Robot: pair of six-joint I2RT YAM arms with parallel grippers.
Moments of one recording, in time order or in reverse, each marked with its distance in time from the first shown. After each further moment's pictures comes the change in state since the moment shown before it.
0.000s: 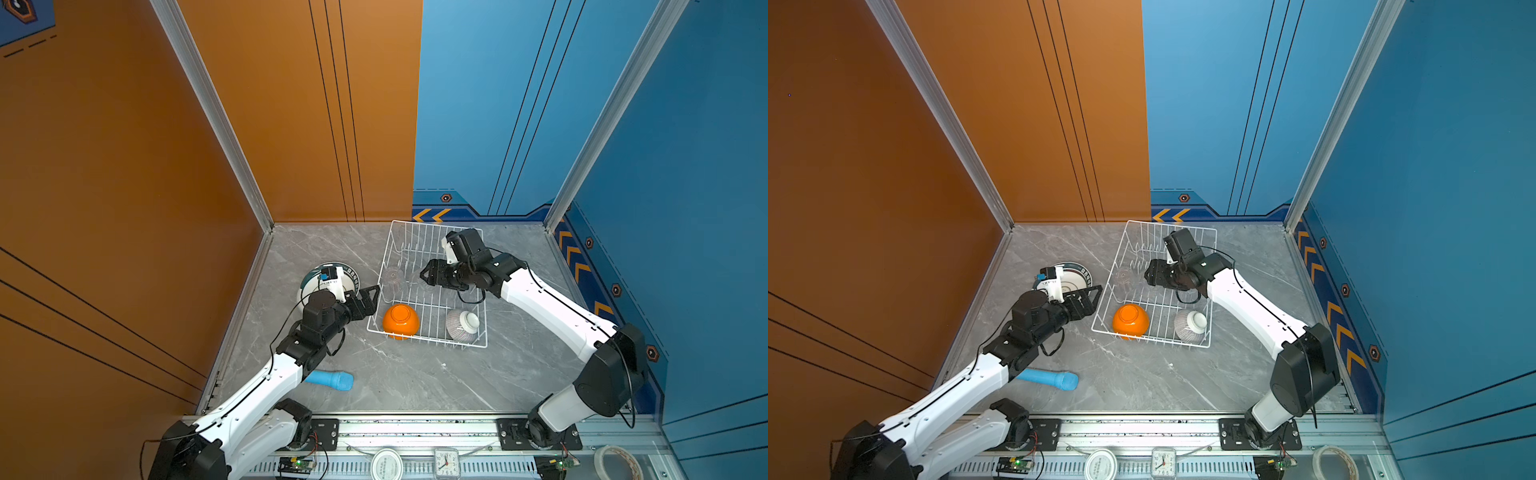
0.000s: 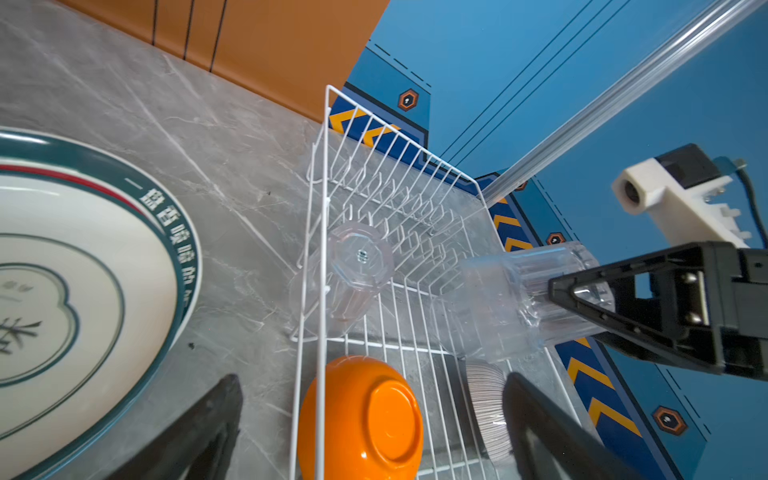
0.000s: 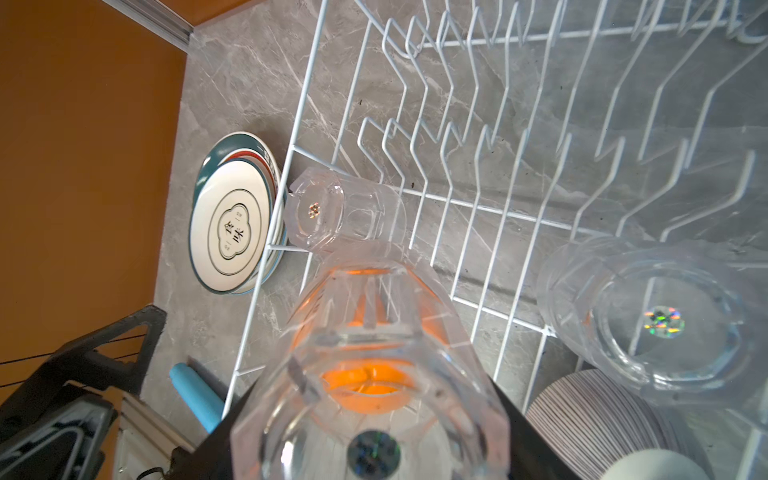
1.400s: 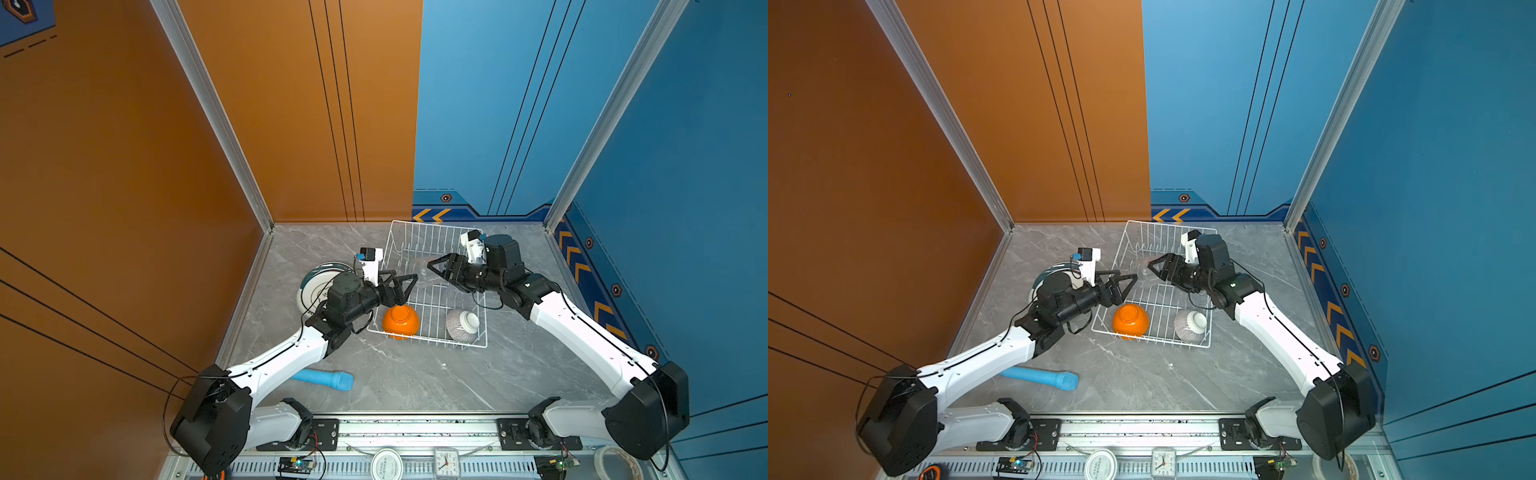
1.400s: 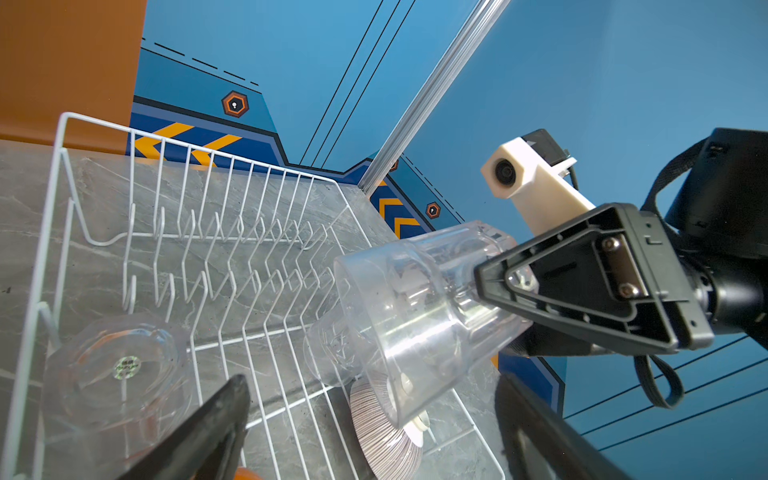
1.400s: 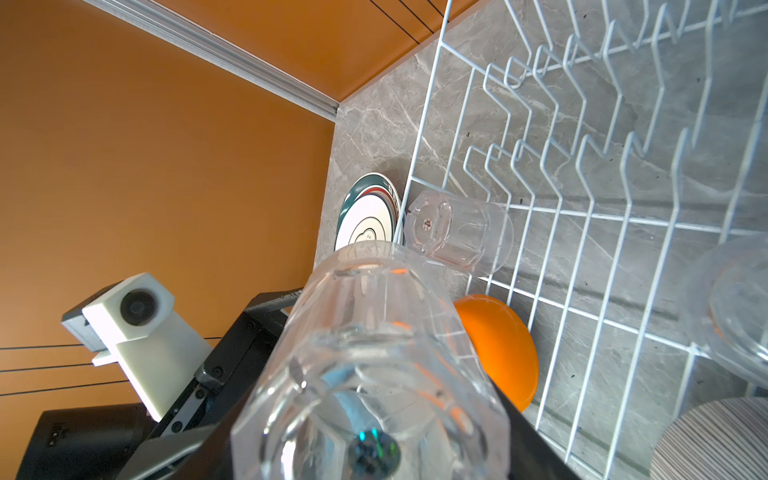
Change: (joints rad) left arm -0.127 0.270 0.192 0.256 0.183 0.062; right arm -0.106 -0.230 -0.260 0.348 -0.274 0.213
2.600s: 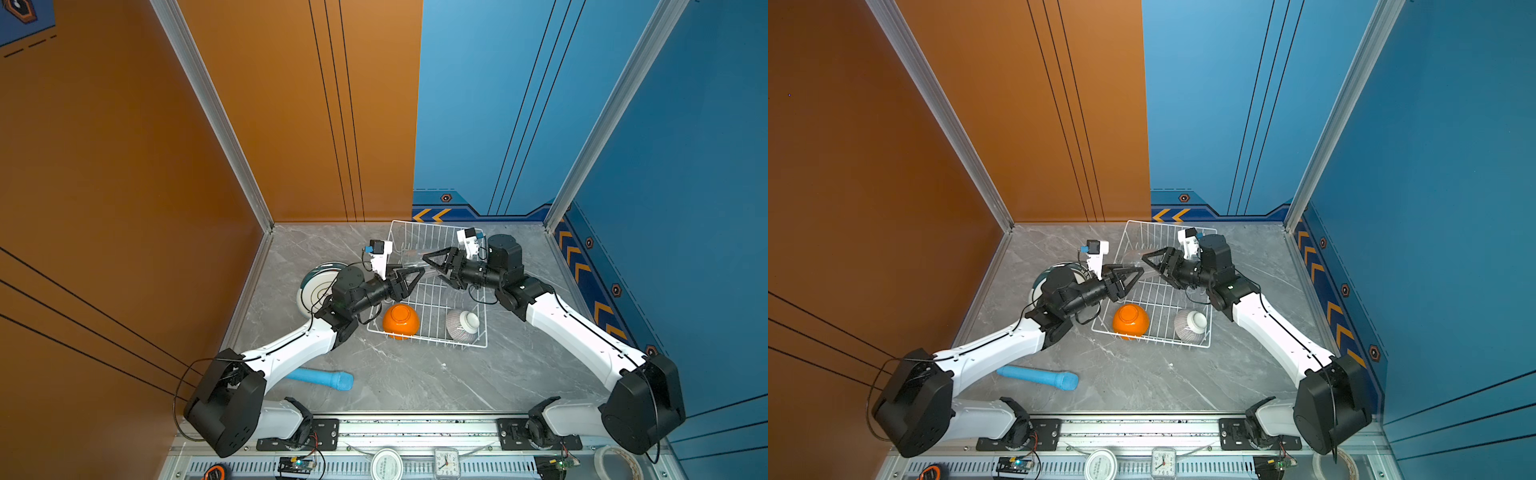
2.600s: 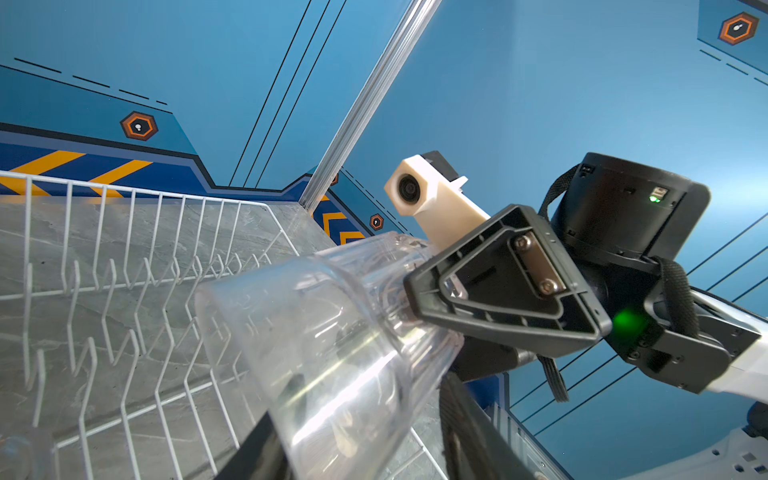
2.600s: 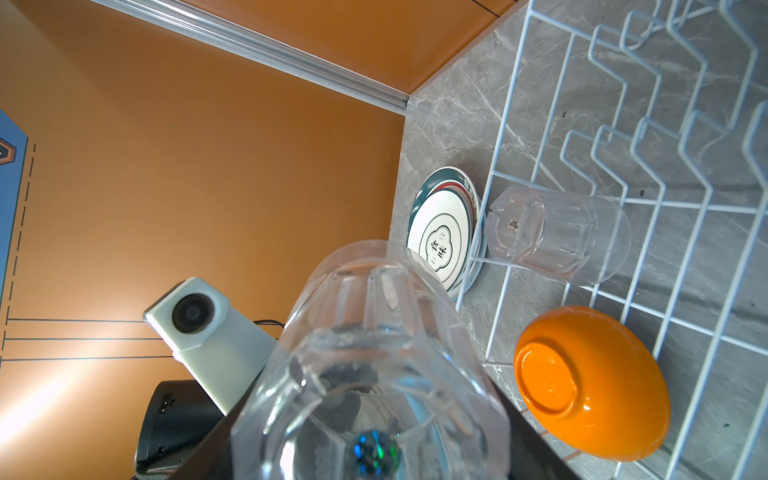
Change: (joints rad) left arm -0.009 0.103 0.063 0.177 0.140 -0.040; right arm -0.023 0.028 -0.075 0.283 -0.172 0.196
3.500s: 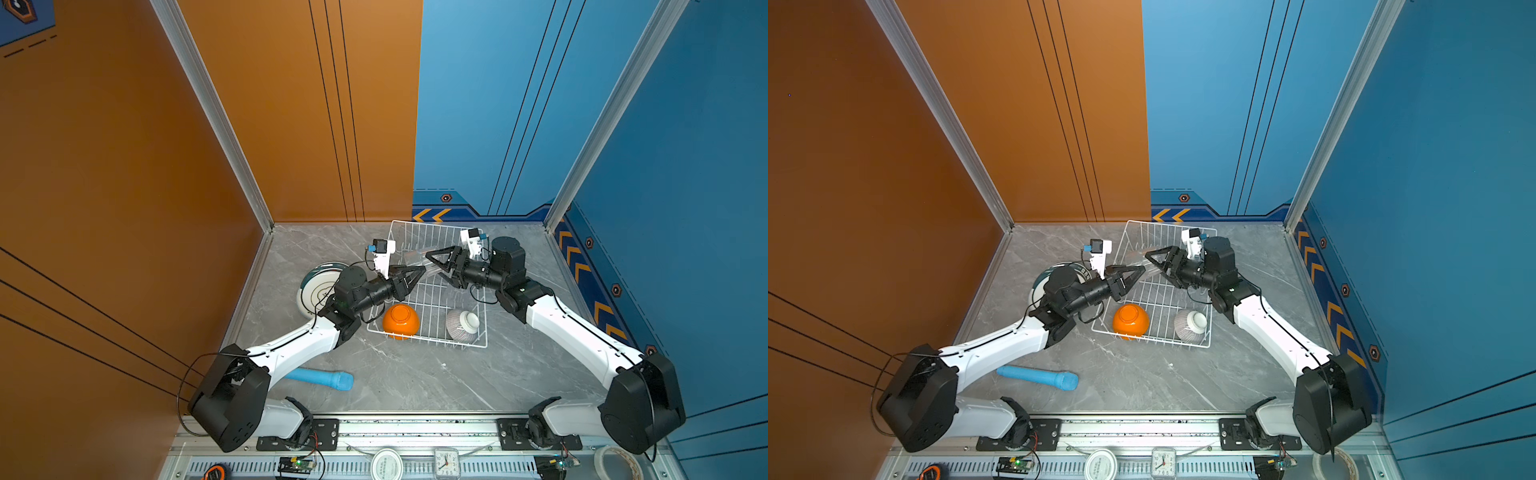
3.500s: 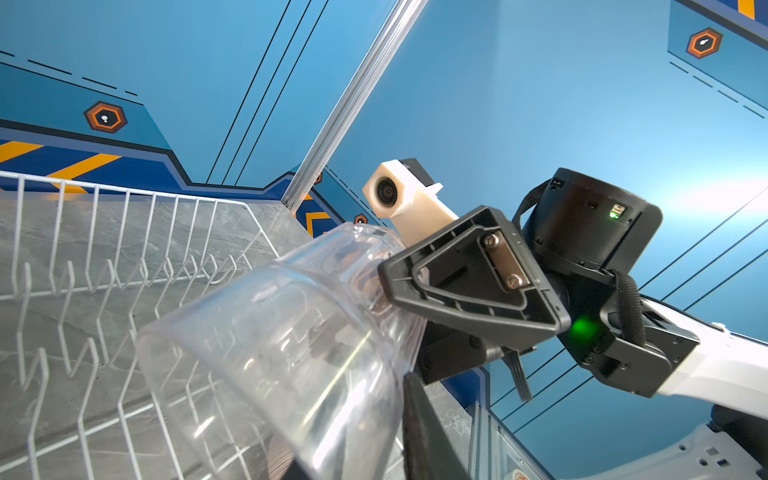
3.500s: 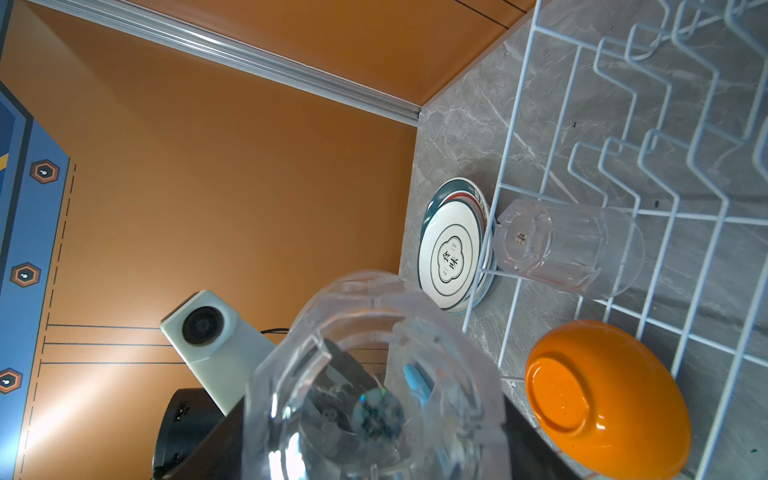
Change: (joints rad) left arm -0.013 0.025 0.010 0.045 0.022 -0.044; right arm -0.022 0.000 -0.051 0.119 -0.024 0.063
